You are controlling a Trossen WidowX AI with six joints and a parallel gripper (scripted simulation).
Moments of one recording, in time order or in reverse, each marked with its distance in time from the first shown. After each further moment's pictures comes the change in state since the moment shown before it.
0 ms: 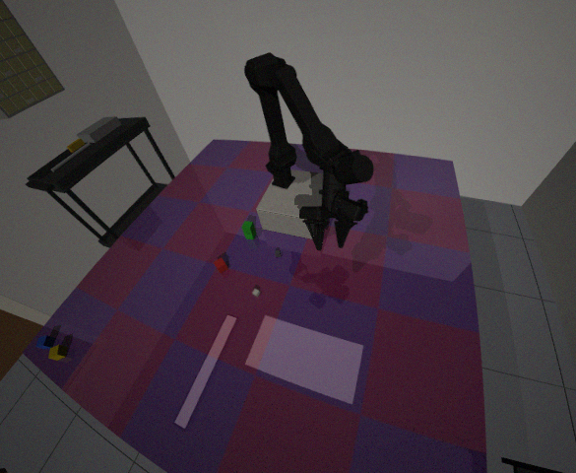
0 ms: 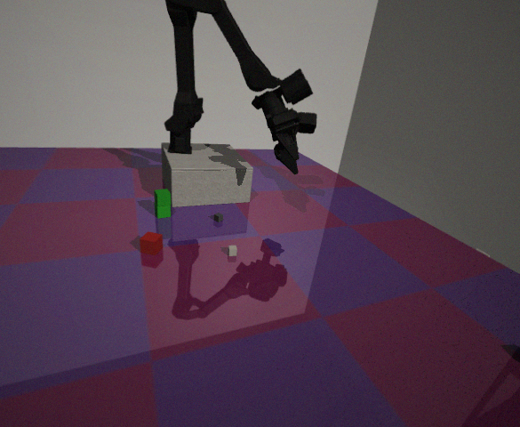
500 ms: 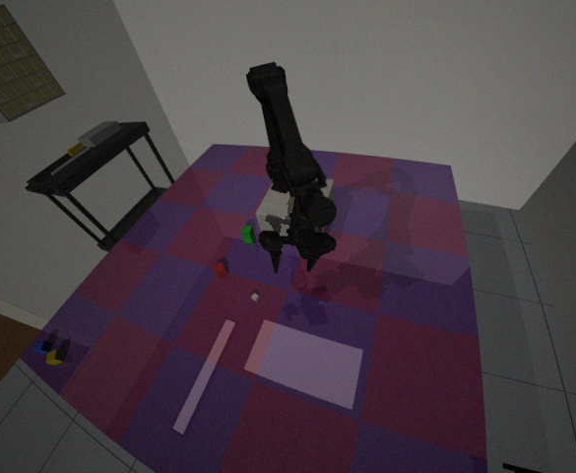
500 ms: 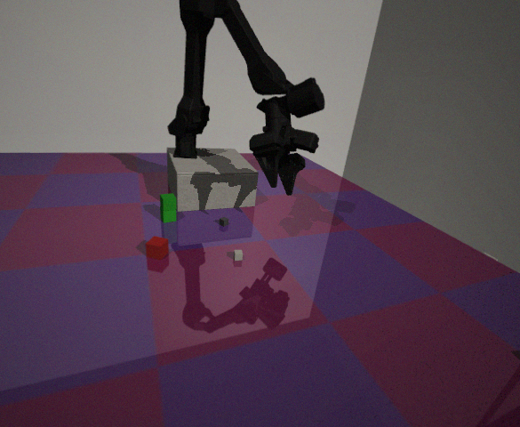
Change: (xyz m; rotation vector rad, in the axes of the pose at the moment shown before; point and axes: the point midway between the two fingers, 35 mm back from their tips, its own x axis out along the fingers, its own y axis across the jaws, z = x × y) arm 0.053 -0.068 -0.056 0.339 0.294 0.036
